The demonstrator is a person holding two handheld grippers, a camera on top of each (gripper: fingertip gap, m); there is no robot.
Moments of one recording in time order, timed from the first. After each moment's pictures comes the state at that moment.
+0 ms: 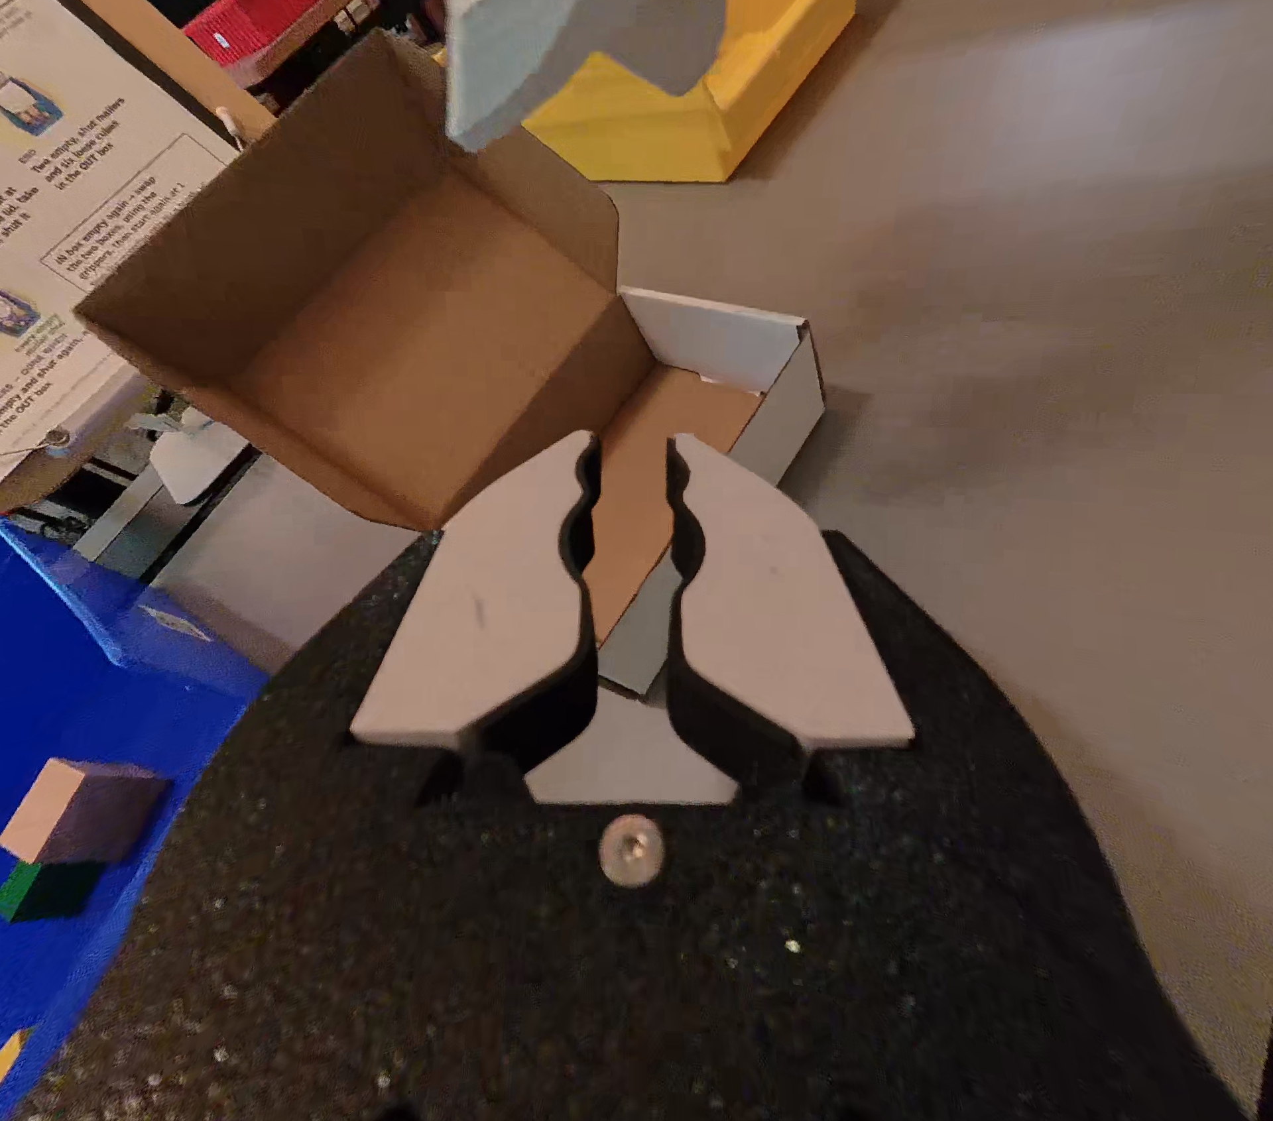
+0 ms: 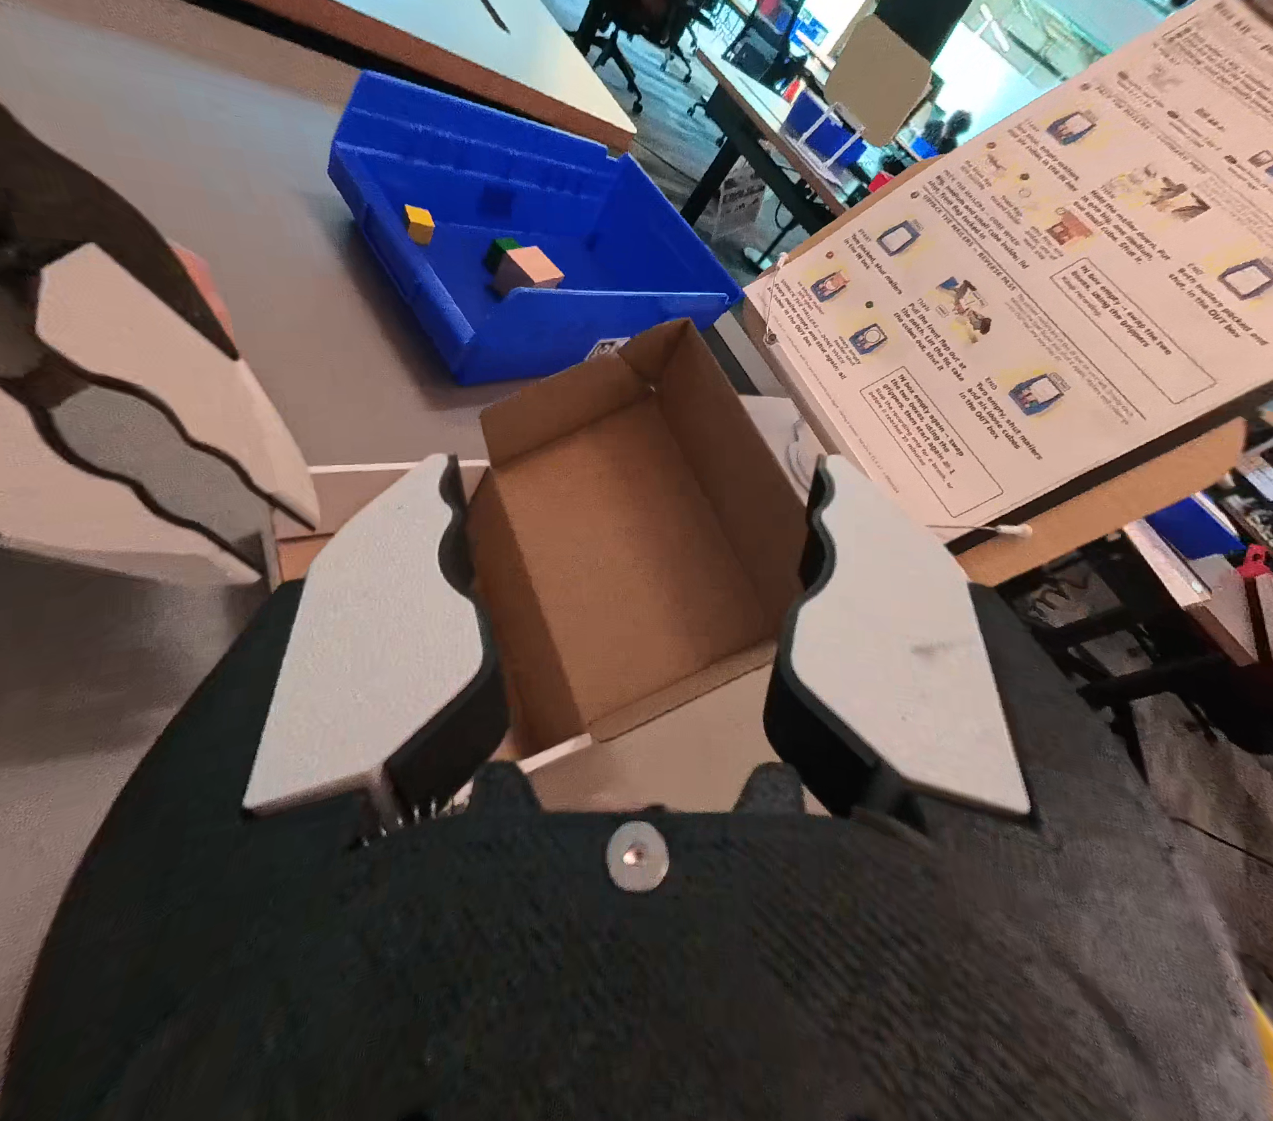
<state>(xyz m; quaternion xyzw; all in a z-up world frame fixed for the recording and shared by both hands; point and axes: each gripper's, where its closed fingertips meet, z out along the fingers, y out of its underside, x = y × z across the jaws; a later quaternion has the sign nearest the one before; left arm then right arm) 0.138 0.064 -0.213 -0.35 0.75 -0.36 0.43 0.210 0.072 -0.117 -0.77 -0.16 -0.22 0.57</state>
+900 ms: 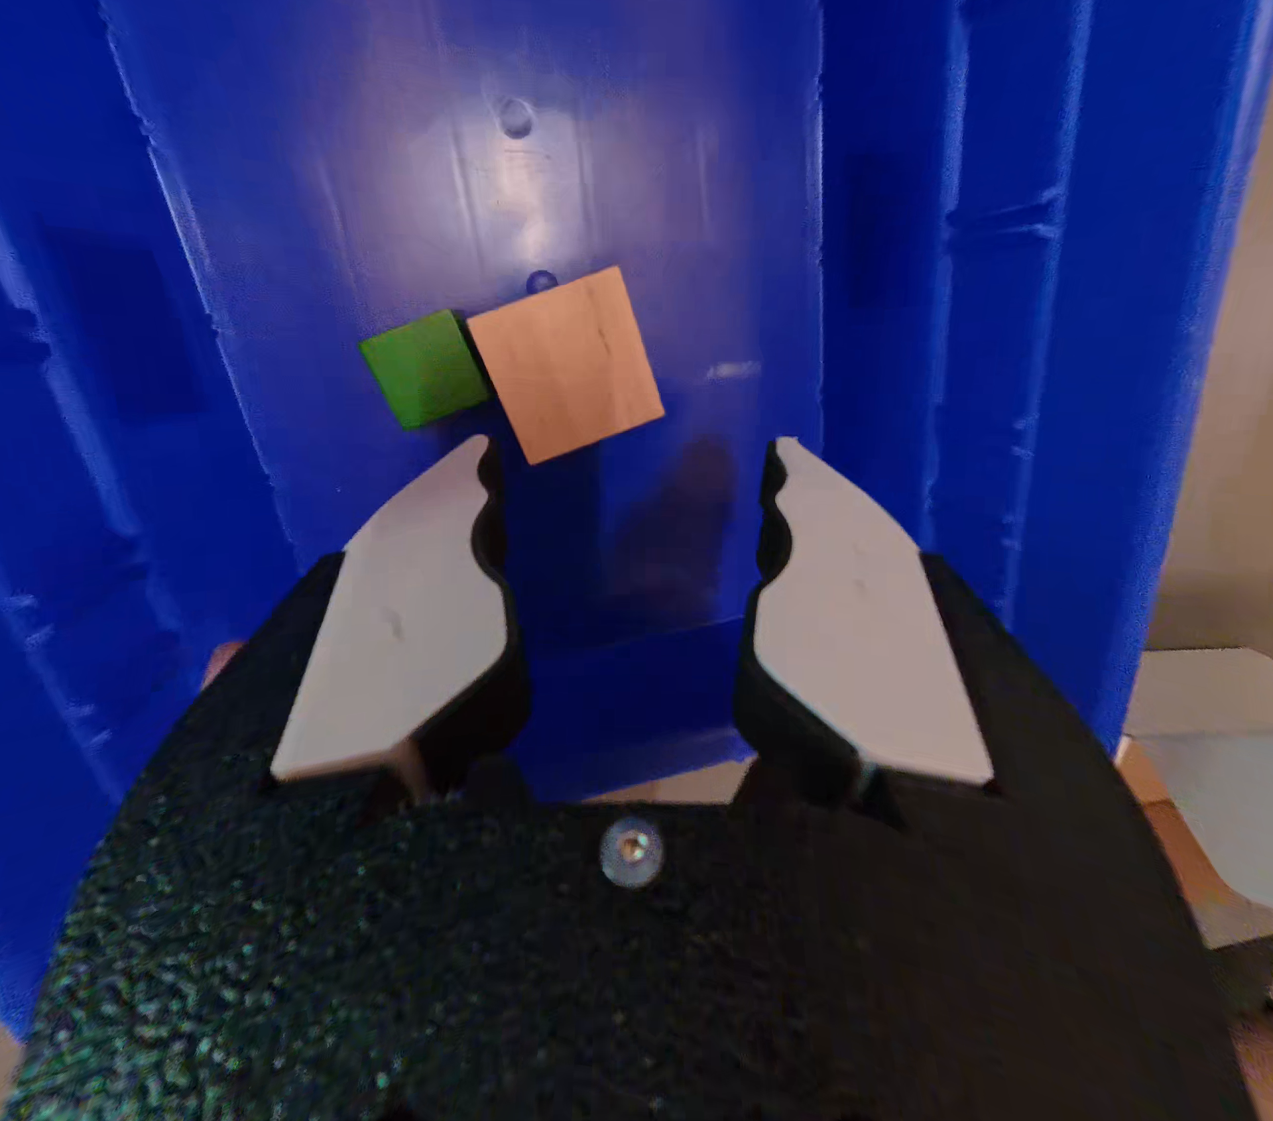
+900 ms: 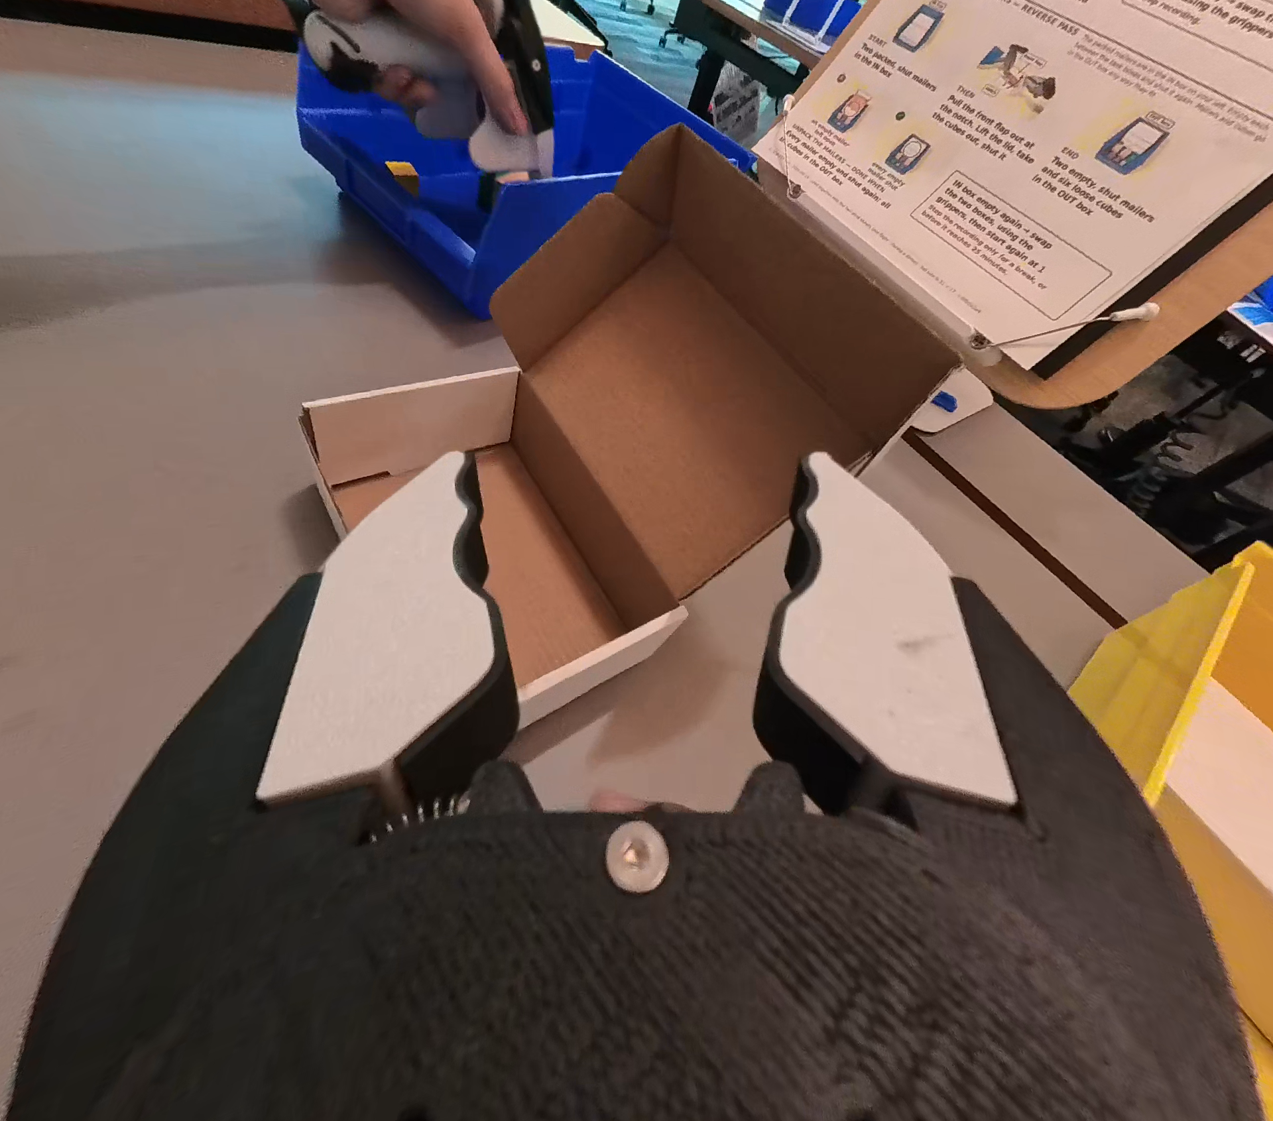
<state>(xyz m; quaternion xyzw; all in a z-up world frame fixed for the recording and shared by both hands) 0.200 0.388 -0.280 -0.88 0.45 -0.15 0.07 0.223 0.043 -0.171 -0.80 -0.04 -0.16 0.58</state>
